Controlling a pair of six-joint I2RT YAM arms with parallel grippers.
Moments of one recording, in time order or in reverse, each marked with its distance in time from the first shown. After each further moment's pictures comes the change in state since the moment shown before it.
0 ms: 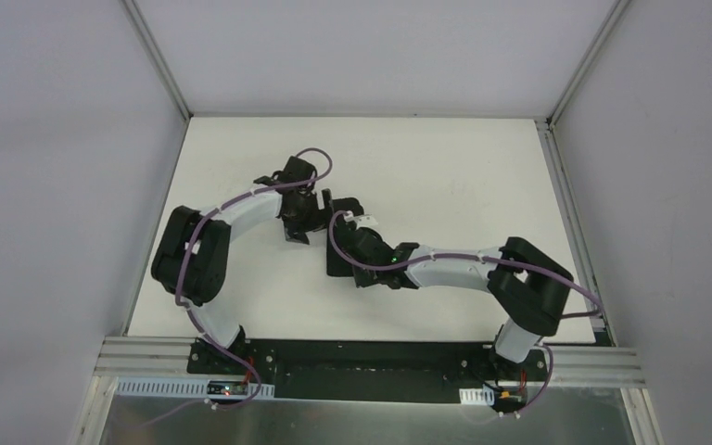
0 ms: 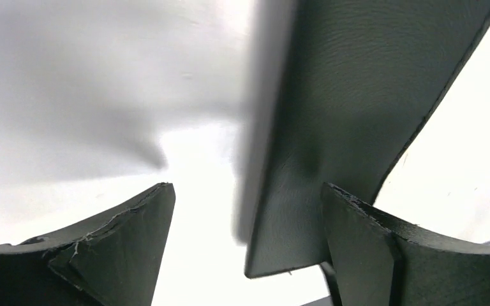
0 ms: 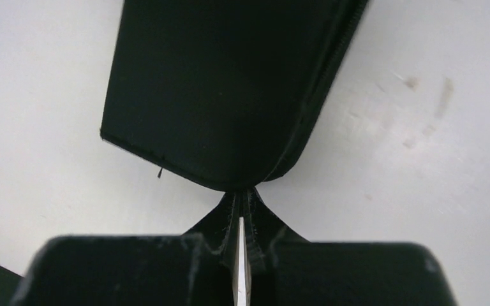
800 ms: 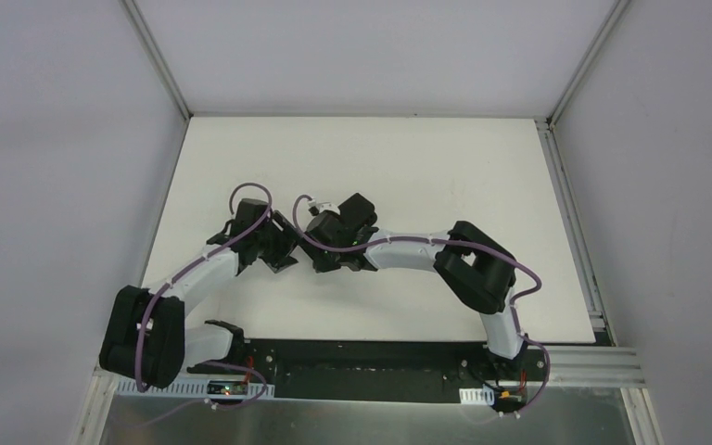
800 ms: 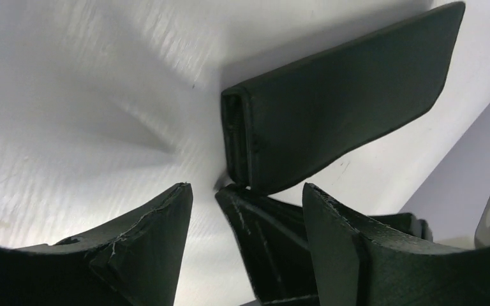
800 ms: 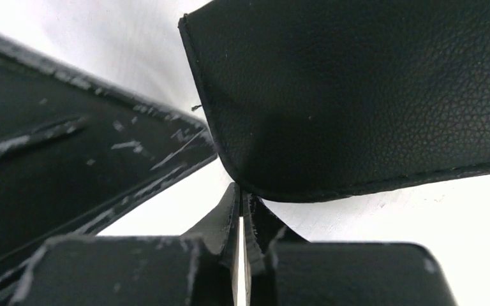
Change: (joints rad) left arm 0.165 -0.556 -0.553 0.245 -0.011 -0.472; right arm 0.003 0.359 0.397 0.056 -0.163 0.028
